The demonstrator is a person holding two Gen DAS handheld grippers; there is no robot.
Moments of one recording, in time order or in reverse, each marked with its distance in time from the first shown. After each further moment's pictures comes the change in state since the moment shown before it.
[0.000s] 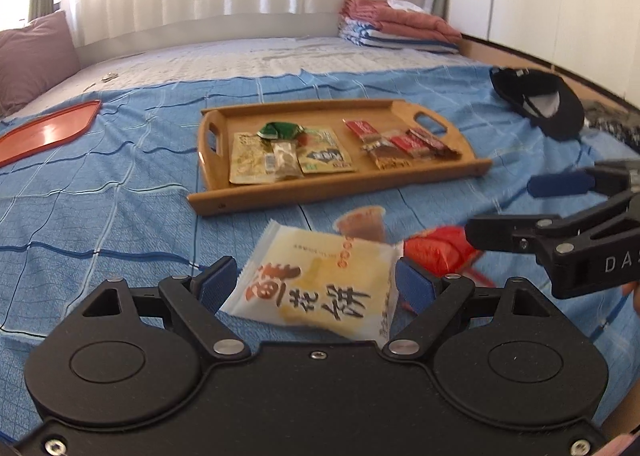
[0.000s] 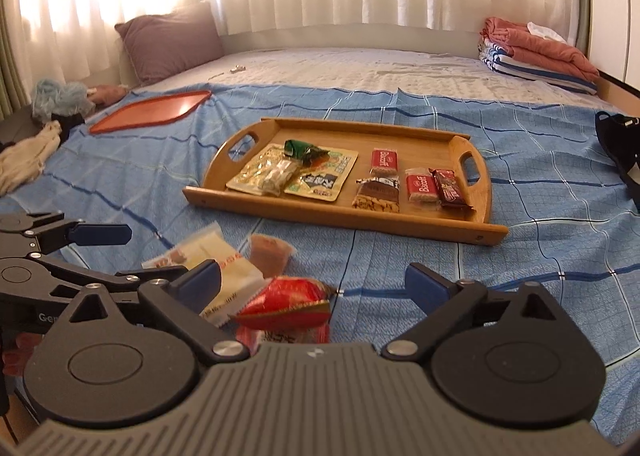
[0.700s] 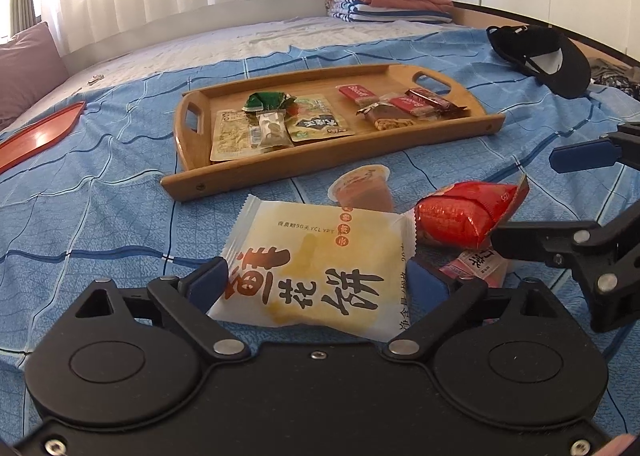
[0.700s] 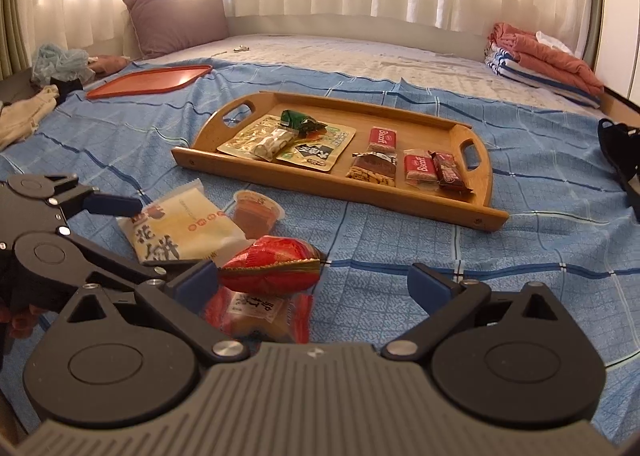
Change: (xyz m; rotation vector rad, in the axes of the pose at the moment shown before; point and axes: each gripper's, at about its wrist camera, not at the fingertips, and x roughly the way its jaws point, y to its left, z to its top) left arm 0.047 -0.008 -0.013 0.072 0.039 0.020; right arm 0.016 -0.001 -0.025 -0.089 0.019 -0.032
